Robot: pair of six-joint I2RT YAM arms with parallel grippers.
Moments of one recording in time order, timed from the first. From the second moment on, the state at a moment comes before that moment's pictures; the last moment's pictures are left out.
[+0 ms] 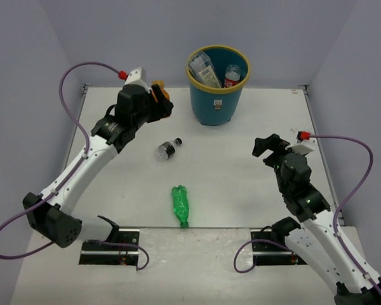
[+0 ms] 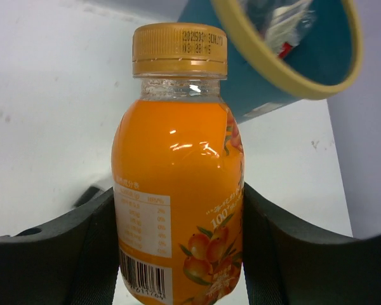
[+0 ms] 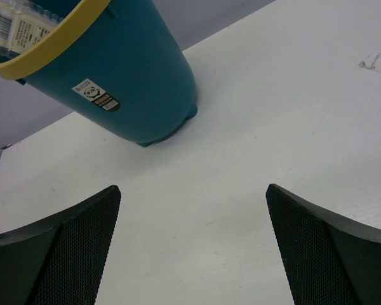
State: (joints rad) left arm -0.48 1.32 1.34 -0.48 -0.18 -0.64; right arm 0.45 0.59 0.63 -0.25 0.48 0.59
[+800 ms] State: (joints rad) left arm -0.58 2.38 2.35 0.22 0.21 -0.30; right arm 0.45 0.52 0.58 -0.28 0.58 0.57
